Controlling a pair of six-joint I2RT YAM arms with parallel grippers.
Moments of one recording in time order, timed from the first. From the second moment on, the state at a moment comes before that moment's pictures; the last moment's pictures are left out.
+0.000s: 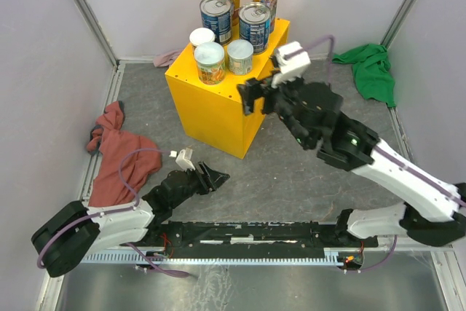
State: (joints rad) left arm -0.82 0.95 0.01 0.62 -0.08 -0.99; right arm 1.08 1.33 1.68 -0.36 0.57 0.05
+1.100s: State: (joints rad) left arm -0.66 0.65 0.07 0.32 -0.51 -0.82; right arm 1.07 0.77 0.79 -1.01 1.15 0.99
